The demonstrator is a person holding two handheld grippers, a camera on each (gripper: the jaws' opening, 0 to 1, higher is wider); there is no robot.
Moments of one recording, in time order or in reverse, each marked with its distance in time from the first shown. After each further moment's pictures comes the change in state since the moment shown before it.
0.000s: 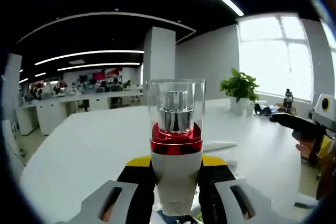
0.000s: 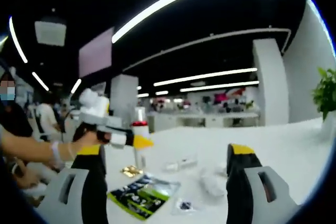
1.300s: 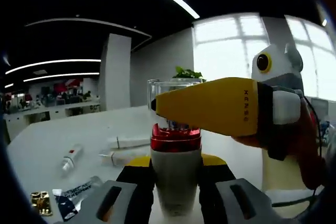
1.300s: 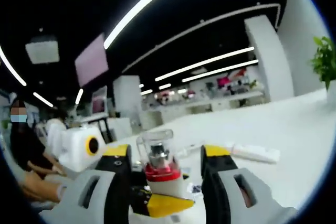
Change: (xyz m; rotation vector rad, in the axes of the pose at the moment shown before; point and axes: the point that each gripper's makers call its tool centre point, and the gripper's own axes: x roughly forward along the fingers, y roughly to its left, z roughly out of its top) left arm 0.018 -0.158 -0.062 0.111 -0.069 -0.281; right arm -0.012 0.011 -0.026 0.141 0.104 0.072
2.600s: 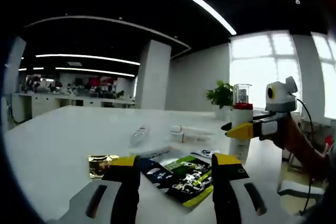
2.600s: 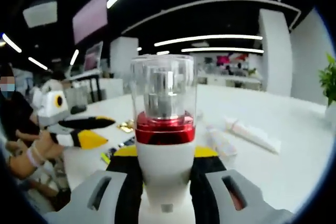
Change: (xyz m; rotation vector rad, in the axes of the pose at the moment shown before) left arm -0.128 0.121 -0.039 -0.147 -0.088 0.282; right arm 0.026 -0.013 -0.070 -0.122 0.271 -0.052
